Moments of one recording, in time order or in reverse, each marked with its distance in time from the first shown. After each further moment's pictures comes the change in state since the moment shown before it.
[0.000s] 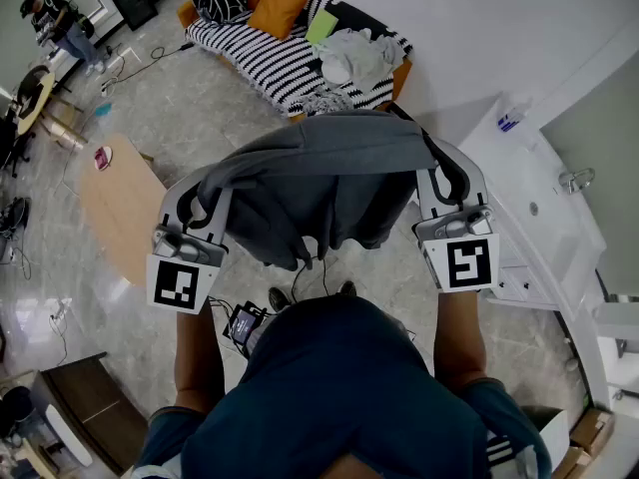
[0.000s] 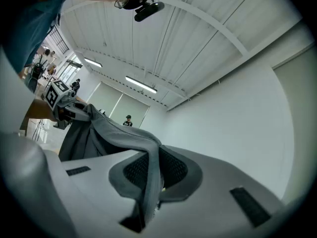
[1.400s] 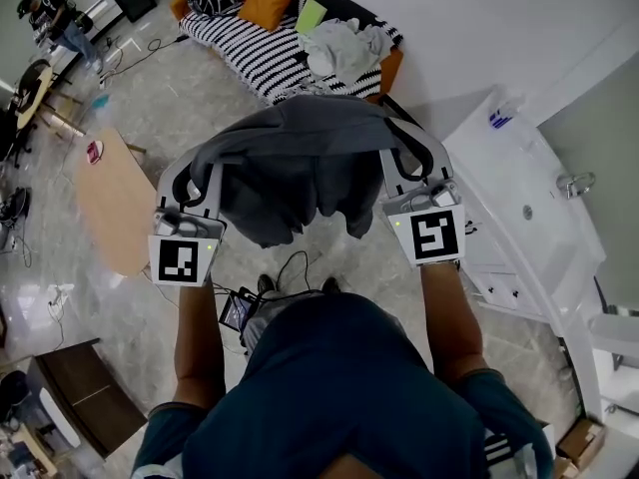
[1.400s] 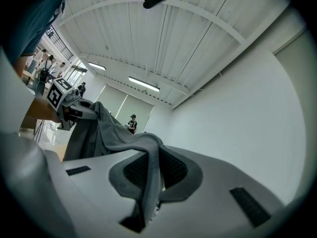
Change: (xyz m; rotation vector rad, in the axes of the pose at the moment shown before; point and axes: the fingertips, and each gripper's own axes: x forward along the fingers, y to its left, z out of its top) left arm 0.074 -0.058 -0.004 0.008 -0.003 0.142; right arm -0.002 -0.045 -0.075 -0.009 -0.010 0.093
